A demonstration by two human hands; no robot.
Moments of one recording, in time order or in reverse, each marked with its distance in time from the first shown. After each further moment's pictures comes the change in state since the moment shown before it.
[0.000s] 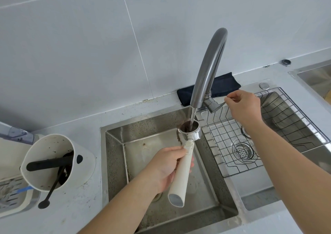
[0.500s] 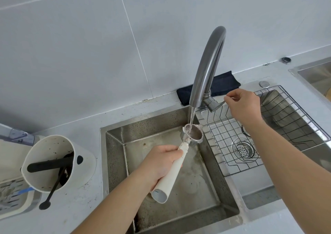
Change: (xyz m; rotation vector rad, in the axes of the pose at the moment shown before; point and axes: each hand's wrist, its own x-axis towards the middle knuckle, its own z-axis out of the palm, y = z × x) left_hand -0.009 0.012 -0.011 0.408 0.096 0.091; right_hand -0.001 -0.001 0.000 -0.002 0.007 -0.013
